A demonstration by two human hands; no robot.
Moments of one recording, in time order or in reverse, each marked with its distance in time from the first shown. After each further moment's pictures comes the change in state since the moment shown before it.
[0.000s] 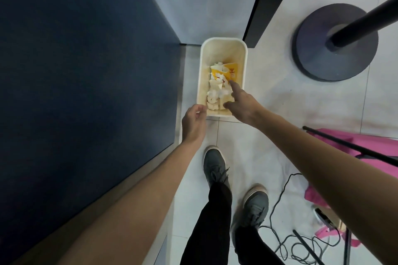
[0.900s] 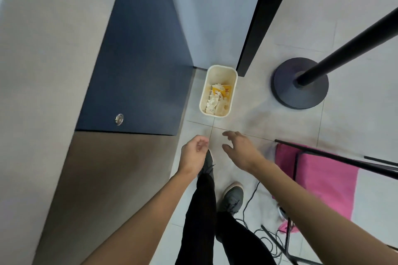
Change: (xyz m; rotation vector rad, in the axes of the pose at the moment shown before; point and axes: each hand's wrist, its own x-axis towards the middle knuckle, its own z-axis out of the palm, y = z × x) left_hand -0.230 0.041 -0.056 0.025 -0.060 0.065; right_hand -0.232 -0.009 0.007 -0.260 -0.015 -0.139
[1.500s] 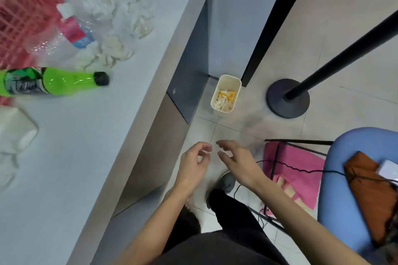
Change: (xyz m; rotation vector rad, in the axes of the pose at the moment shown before) left_hand -0.280 0.082 -0.094 -0.009 0.082 0.142; right_hand -0.260 -0.116 -0.004 0.136 0.109 -0.262
